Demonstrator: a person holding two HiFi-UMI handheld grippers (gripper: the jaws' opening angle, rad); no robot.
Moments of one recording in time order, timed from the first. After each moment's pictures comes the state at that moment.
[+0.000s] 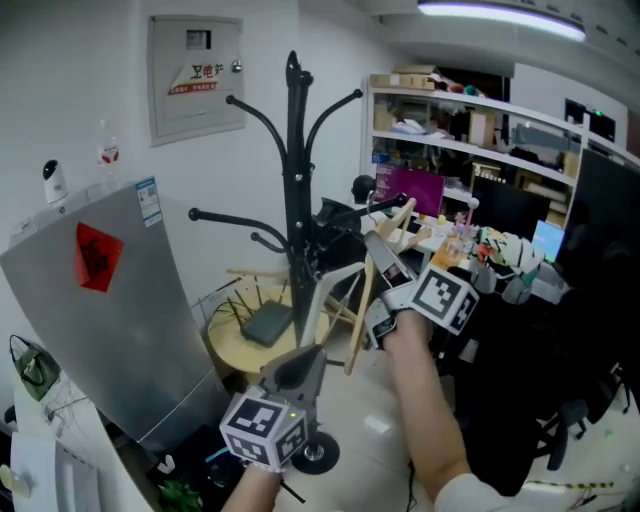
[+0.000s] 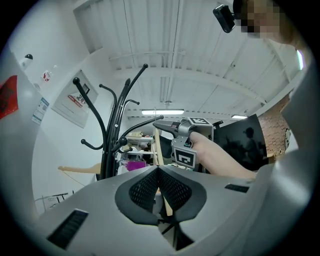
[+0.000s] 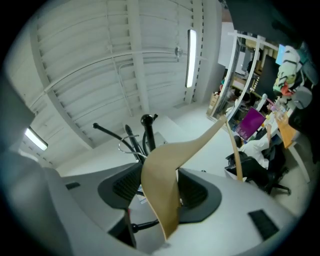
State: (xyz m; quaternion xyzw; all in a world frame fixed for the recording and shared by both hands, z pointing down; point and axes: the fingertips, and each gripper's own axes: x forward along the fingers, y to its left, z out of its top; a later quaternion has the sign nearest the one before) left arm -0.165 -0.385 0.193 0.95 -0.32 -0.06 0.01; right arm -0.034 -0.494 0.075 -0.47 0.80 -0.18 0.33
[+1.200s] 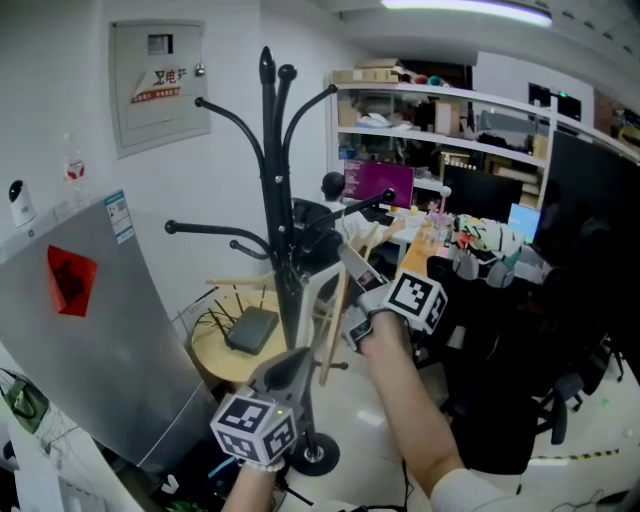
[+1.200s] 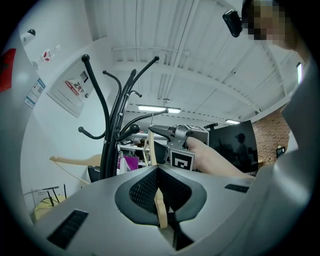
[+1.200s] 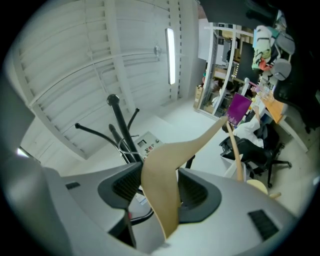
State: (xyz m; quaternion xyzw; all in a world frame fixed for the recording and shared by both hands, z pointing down) left arm -0.169 -0.416 0.216 0.96 -0.27 -0.05 0.04; right arm -0.041 -0.531 0.125 -0.46 0.77 -0.26 0.37
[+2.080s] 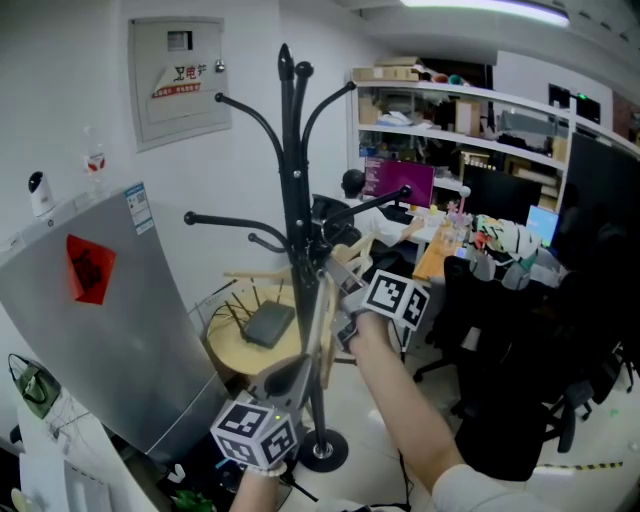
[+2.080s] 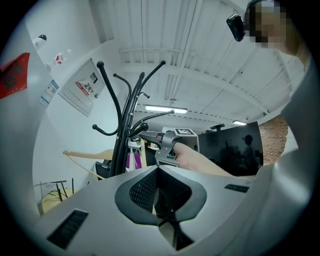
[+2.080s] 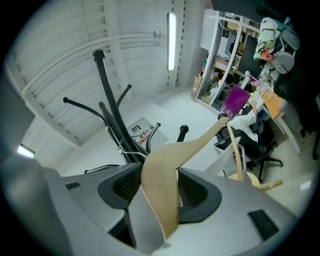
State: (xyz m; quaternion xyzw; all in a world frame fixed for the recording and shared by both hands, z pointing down) left arm -0.195 -0.408 0.231 0.95 -0.30 -0.06 0.07; right arm -0.087 -0.569 0.171 -0.47 0.78 -0.29 0.30
